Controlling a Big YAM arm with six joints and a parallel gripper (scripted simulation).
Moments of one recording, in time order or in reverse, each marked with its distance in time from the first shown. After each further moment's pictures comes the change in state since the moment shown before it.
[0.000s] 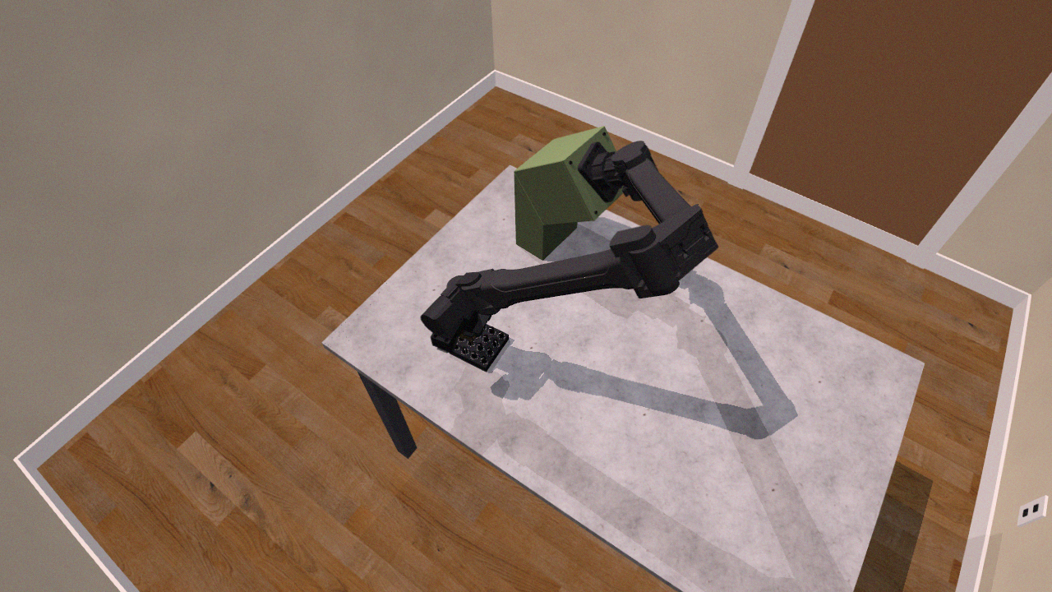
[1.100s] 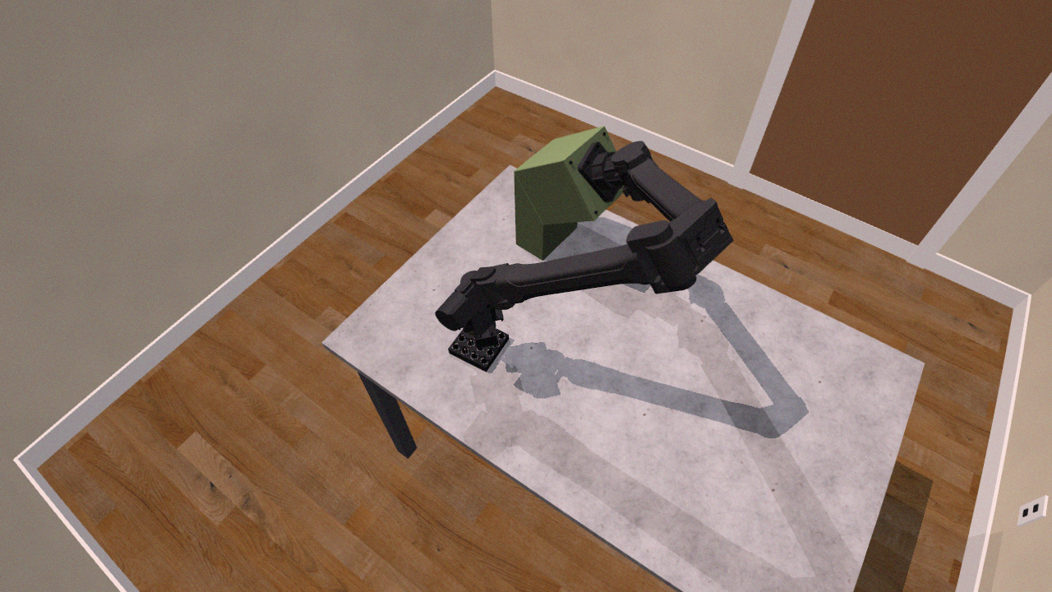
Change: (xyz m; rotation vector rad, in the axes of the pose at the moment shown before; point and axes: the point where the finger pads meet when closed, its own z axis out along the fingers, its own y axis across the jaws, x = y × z) arm 0.018 0.024 -0.007 -0.001 -0.001 -0.650
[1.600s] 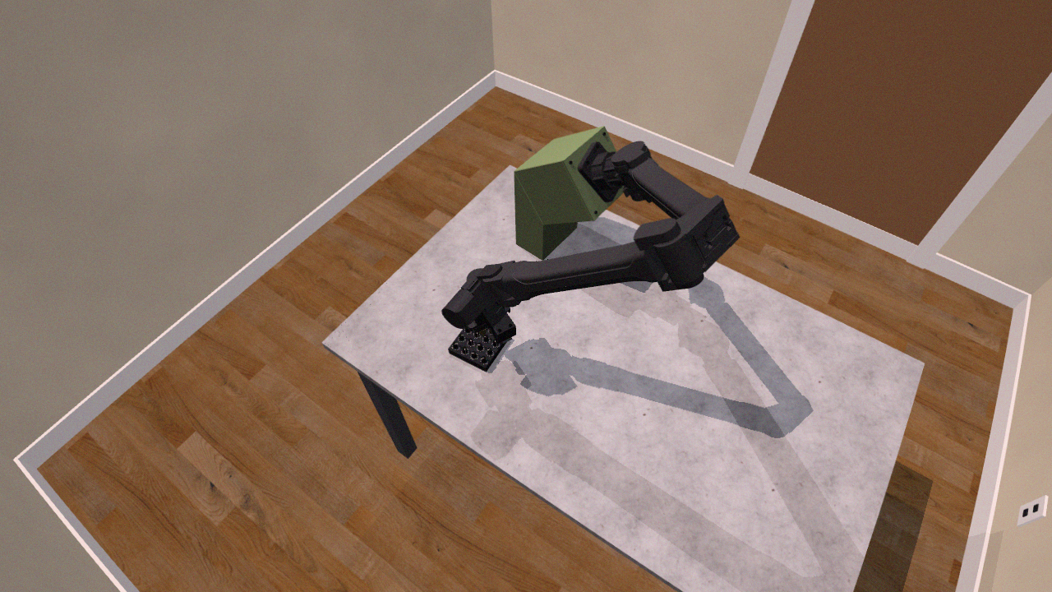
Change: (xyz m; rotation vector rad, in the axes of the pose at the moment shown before) arm 0.001 0.013 -0.003 -0.001 0.001 -0.295
